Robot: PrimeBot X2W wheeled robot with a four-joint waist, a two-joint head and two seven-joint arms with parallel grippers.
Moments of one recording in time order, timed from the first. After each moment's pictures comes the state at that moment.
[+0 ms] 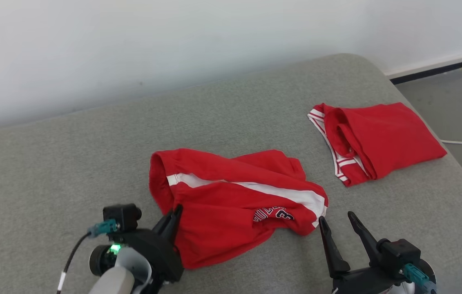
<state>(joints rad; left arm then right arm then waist) -0.49 0.10 -0.43 0.74 -0.71 -0.13 -0.09 -0.08 -0.05 0.16 0.25 0.18 0.13 -0.15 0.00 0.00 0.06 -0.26</state>
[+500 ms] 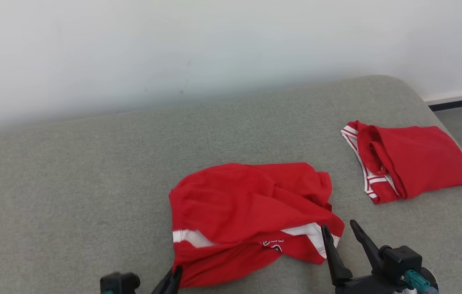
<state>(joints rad) -0.13 0.21 -0.48 0.33 -0.66 -0.02 -0.10 -0.05 -0.05 0.14 0.24 0.18 0.13 -0.13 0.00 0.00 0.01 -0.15</state>
